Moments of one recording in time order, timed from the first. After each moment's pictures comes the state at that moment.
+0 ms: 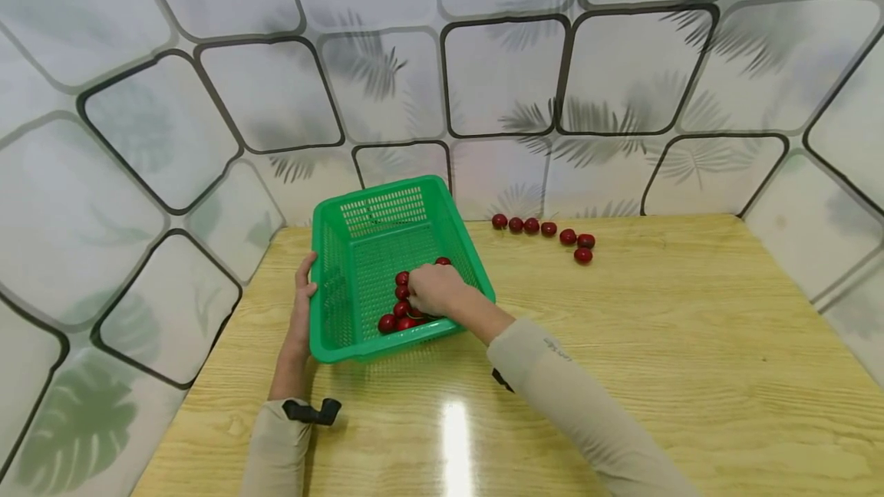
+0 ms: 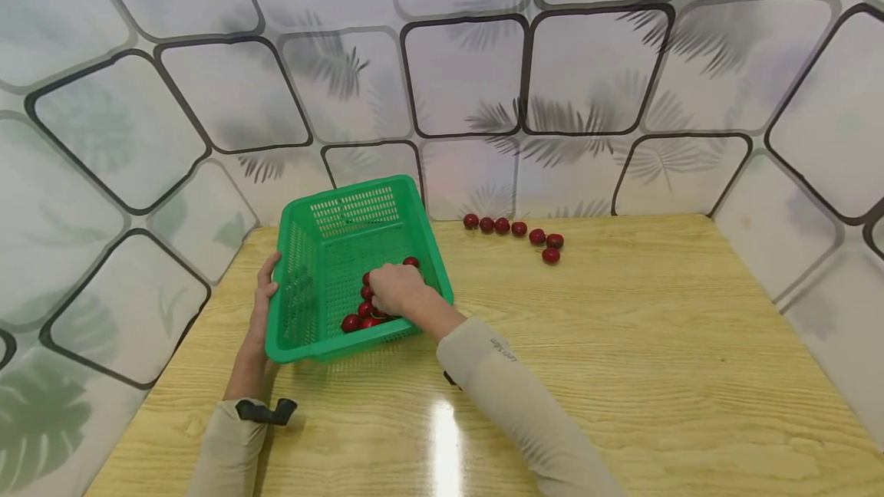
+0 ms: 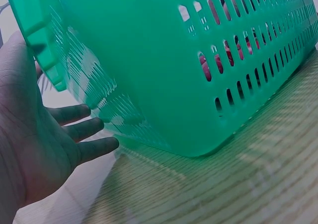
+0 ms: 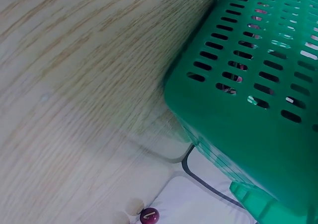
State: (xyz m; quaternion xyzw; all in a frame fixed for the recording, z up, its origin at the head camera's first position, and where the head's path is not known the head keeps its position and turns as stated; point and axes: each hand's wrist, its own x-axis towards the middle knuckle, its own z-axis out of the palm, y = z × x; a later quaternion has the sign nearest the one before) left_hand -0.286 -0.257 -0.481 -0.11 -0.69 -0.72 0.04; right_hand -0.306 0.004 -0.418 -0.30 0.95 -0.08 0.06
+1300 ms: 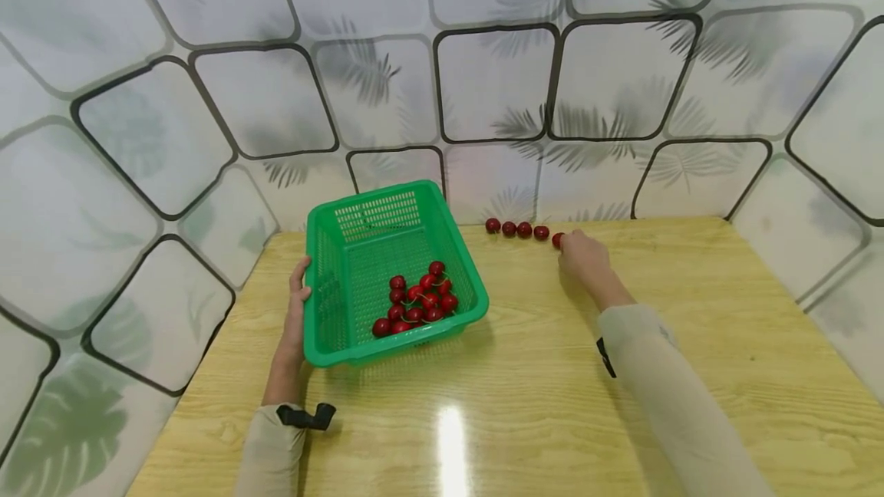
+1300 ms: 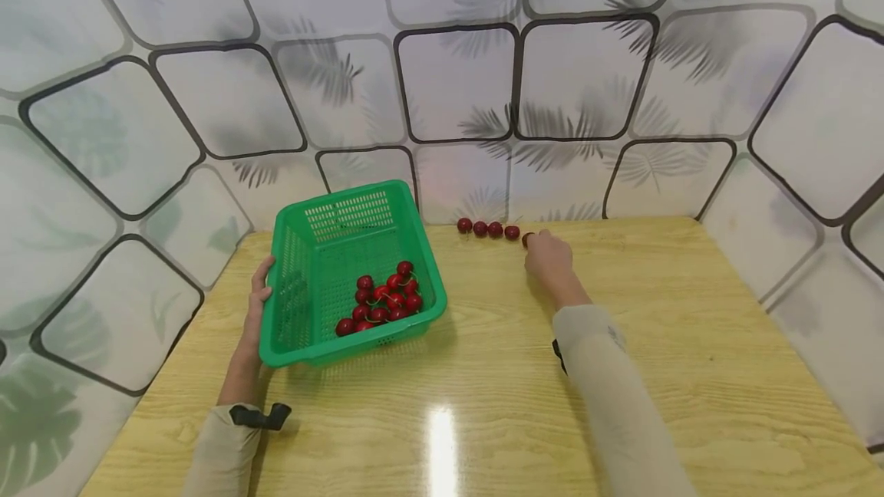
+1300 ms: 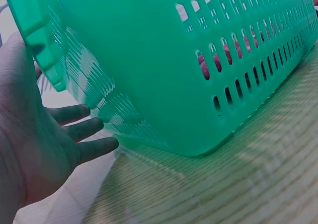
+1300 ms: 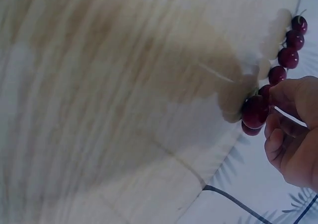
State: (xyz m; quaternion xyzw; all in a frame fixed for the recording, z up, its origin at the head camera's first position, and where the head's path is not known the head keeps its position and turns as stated) left_hand -0.287 -0.258 -0.485 -0.11 -0.69 -0.71 0.04; right_hand -0.344 0.239 -0.445 -0.02 0.99 -0.09 0.04
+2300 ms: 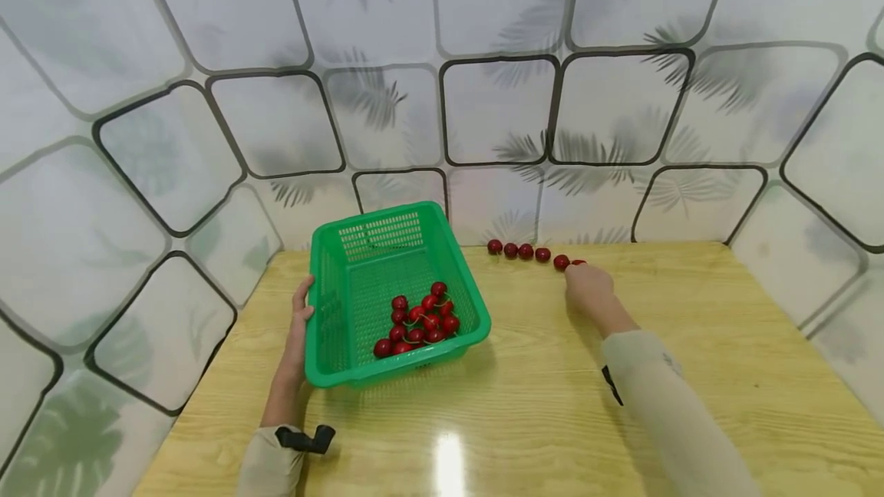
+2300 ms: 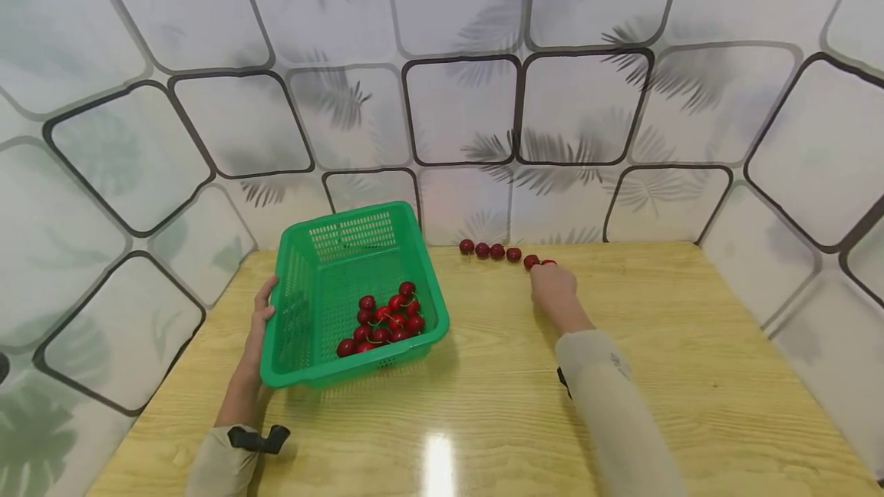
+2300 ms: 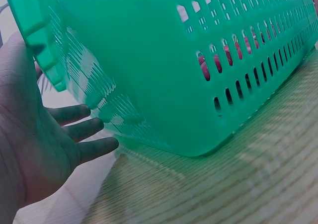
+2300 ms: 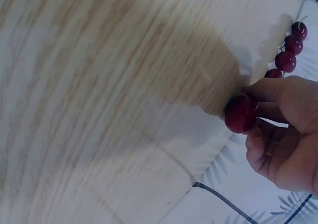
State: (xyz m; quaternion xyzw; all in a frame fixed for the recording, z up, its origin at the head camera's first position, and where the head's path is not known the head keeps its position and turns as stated) left_hand -0.281 -0.260 -0.483 -0.10 -0.71 -0.70 0.03; right_hand -0.329 0.240 -0.451 -0.02 1.00 -0.03 0.07
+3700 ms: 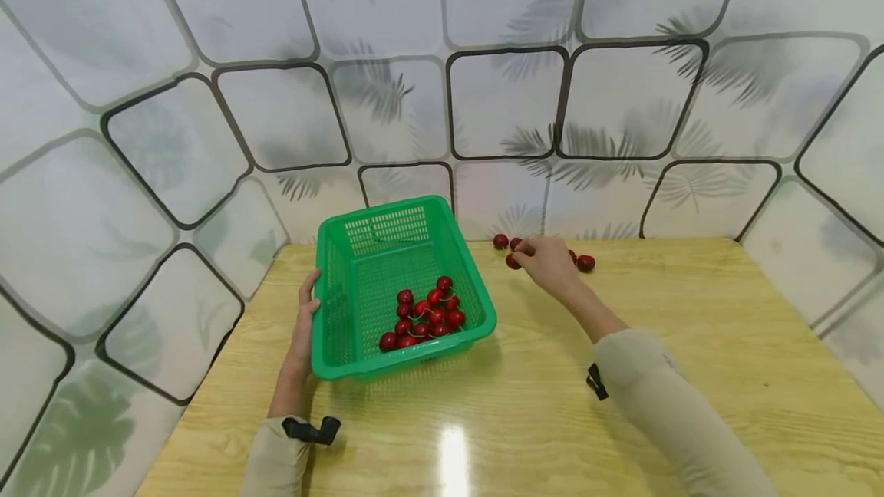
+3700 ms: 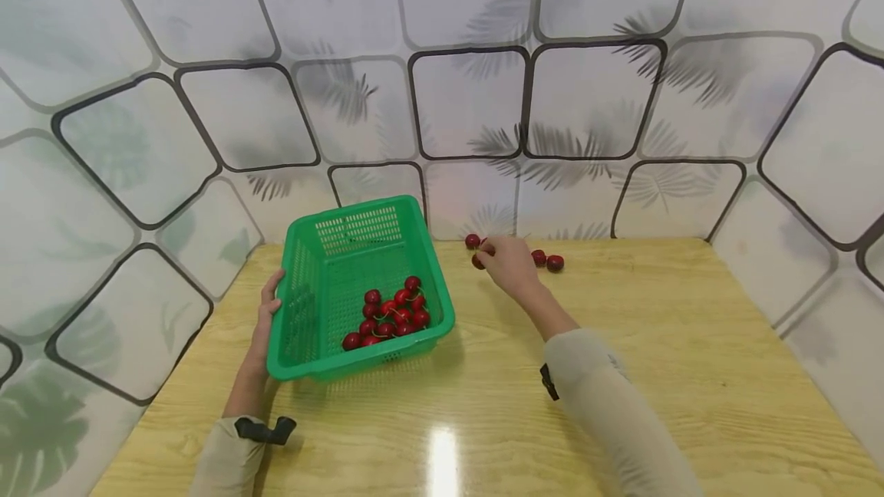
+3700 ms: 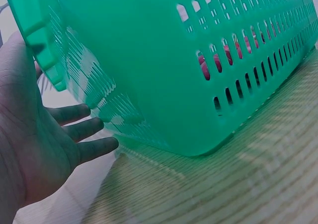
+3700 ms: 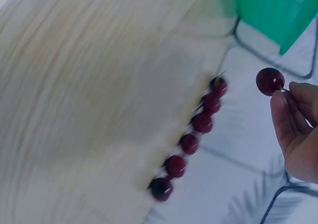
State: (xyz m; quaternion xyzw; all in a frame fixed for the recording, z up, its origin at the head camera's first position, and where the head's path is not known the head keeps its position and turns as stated) left_hand -0.283 -0.261 -0.484 -0.11 -0.70 -0.70 0.04; right_hand -0.322 0.166 -0.408 -0.11 0.93 -0.34 -0.11
